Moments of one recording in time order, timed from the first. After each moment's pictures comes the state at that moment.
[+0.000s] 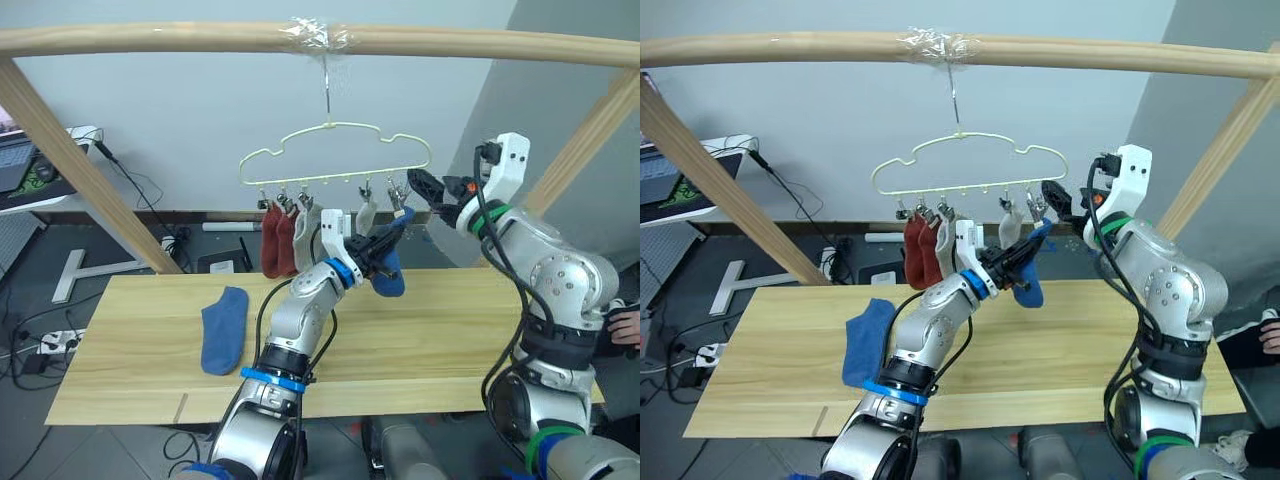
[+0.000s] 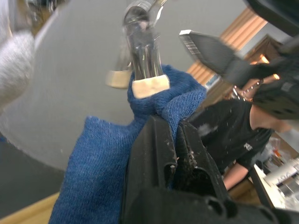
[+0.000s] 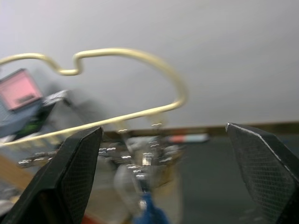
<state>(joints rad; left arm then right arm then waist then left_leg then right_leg) -0.58 -0.11 -0.07 0.34 -0.36 0.25 -0.56 -0.67 -0.24 -0.29 -0.28 0.65 1.03 0.03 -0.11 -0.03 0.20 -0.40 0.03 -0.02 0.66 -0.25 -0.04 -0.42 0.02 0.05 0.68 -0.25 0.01</state>
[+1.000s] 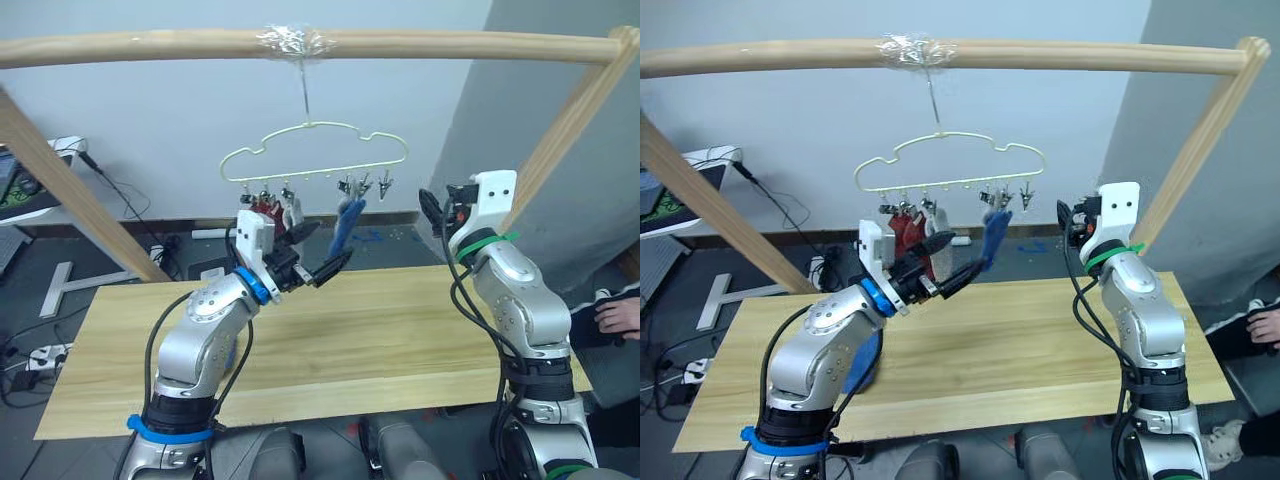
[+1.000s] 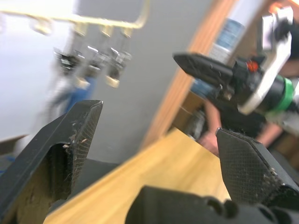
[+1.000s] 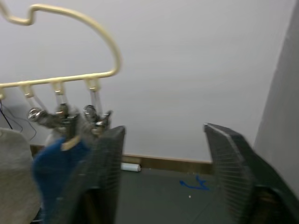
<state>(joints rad) -0.30 0.31 0.01 -0.33 -0.44 0.47 -0.61 -0.49 -0.24 -0.07 -0.18 0.28 0.52 0.13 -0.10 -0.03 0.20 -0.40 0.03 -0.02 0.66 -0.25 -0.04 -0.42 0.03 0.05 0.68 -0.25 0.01</state>
